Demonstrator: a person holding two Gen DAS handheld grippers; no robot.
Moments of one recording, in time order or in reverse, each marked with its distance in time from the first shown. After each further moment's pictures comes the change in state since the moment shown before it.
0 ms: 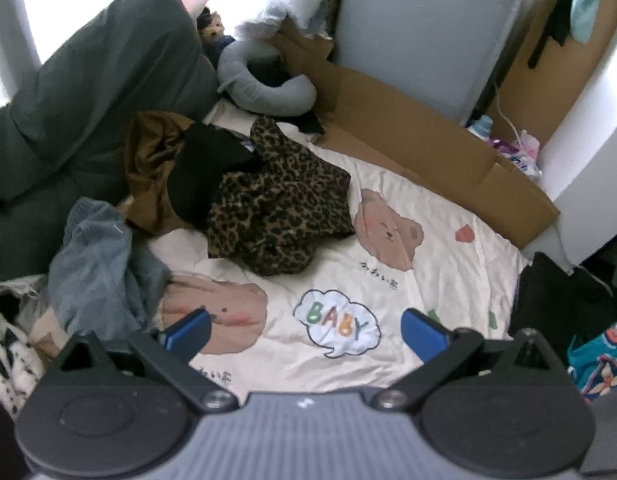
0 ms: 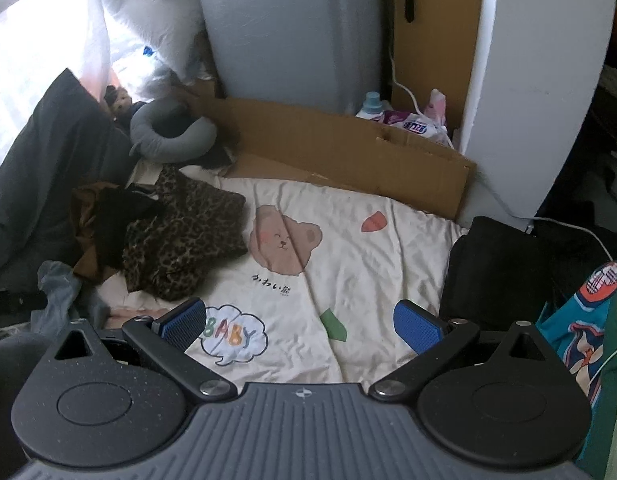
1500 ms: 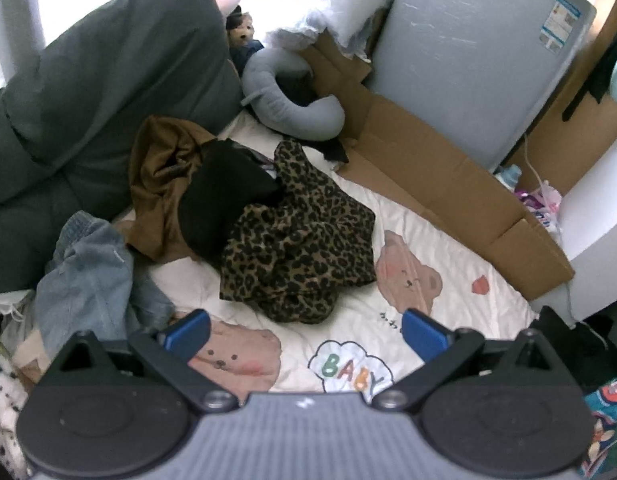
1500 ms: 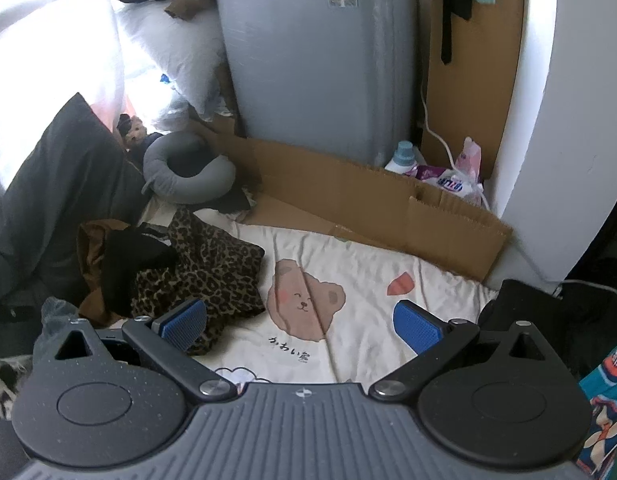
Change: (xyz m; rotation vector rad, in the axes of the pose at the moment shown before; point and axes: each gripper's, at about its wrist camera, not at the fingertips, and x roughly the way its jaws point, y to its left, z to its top) left arm 0.059 0.063 0.061 -0.087 -0.035 -0.044; right arm 0.051 0.027 0.084 -0.028 -0.079 0.057
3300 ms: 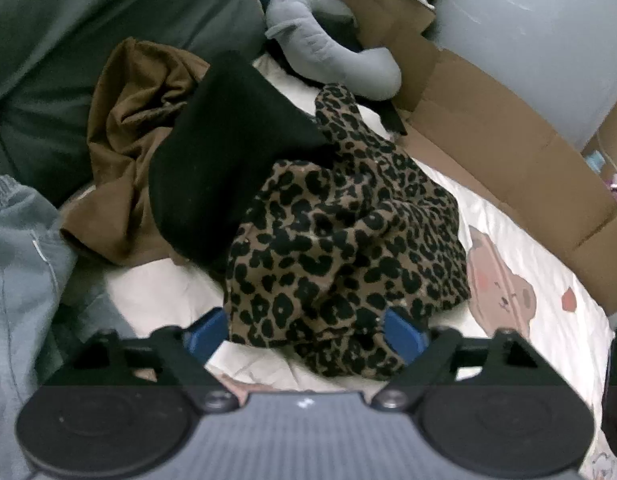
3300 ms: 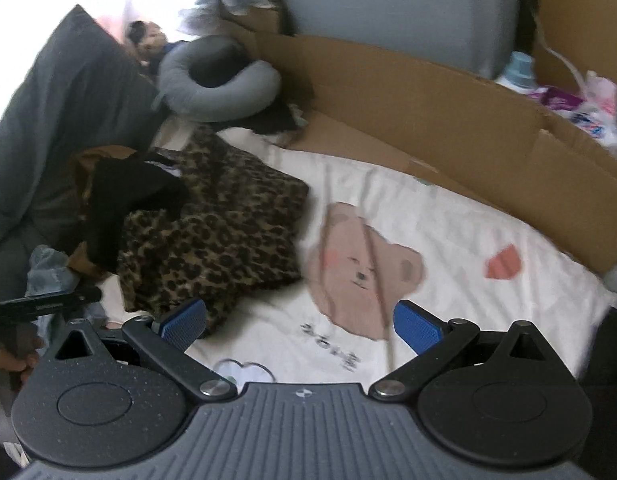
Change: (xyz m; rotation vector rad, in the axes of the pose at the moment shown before) left arm 0.240 0.069 -0.024 -0.034 -0.030 0.032; right arm 0.259 0.013 -0.016 -0.083 0.212 0.229
